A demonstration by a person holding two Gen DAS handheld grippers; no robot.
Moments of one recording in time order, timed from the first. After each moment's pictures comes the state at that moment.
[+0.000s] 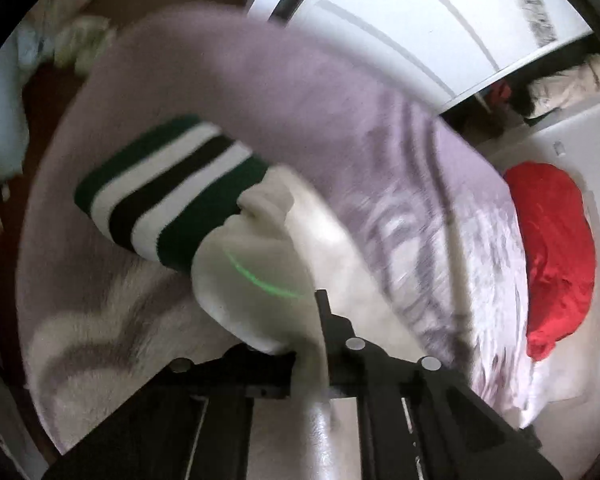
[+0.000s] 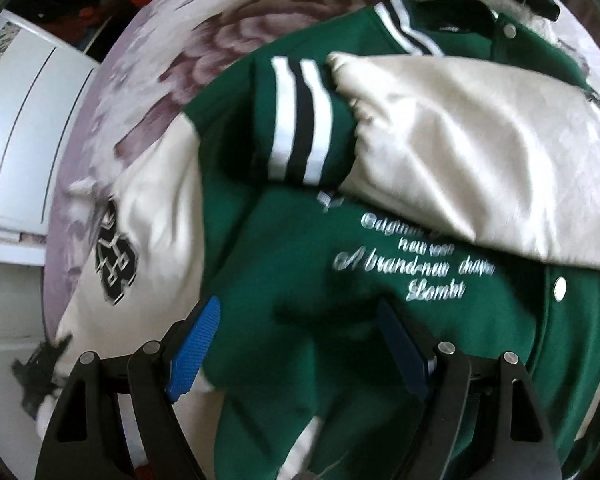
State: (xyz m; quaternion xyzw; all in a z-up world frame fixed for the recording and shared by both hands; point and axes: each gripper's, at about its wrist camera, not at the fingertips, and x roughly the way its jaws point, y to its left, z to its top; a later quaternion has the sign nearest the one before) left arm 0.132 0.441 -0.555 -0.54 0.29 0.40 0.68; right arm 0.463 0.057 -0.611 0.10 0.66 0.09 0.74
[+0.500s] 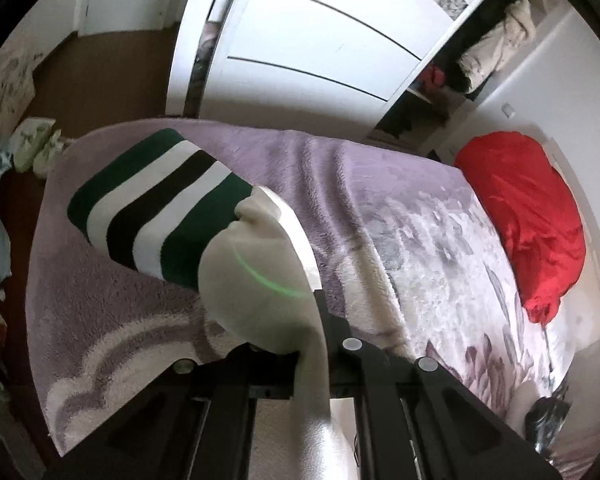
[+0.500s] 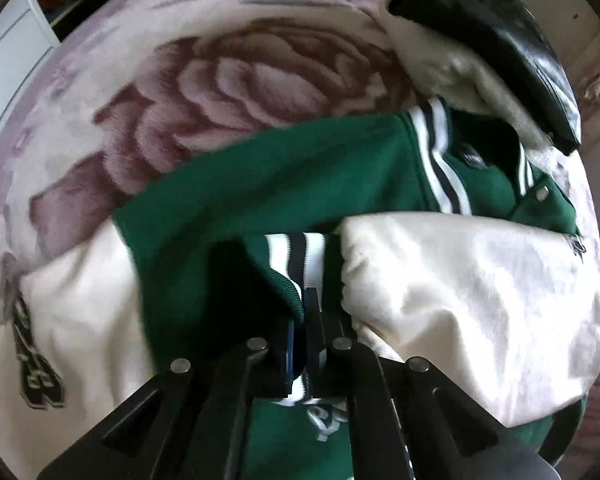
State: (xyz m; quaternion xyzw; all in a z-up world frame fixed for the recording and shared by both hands) left arm 0.192 0.435 -0.478 -0.43 0.29 0.38 0.77; right arm 0.574 0.120 -0.625 -0.05 0.62 0.02 0.78
